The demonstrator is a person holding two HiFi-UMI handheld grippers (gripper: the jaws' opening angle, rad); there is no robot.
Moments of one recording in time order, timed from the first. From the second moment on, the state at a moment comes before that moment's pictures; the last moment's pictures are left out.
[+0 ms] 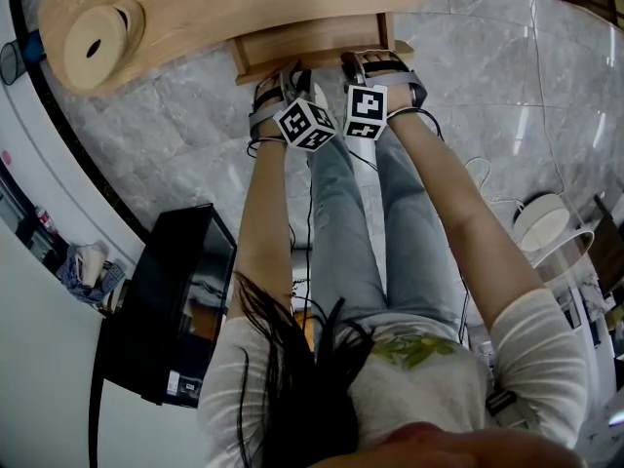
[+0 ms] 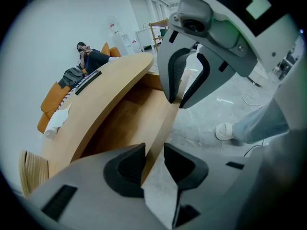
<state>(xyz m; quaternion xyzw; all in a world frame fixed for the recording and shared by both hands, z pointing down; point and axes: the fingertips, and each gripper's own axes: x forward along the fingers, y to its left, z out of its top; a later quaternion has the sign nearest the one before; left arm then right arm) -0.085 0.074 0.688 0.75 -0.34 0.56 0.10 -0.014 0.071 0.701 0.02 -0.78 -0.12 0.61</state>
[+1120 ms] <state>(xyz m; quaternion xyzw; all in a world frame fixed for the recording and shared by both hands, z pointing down) -0.081 0.090 0.689 0.75 -0.33 0.56 0.10 -0.009 0.086 0.703 0.01 -0.78 -0.12 0.61</state>
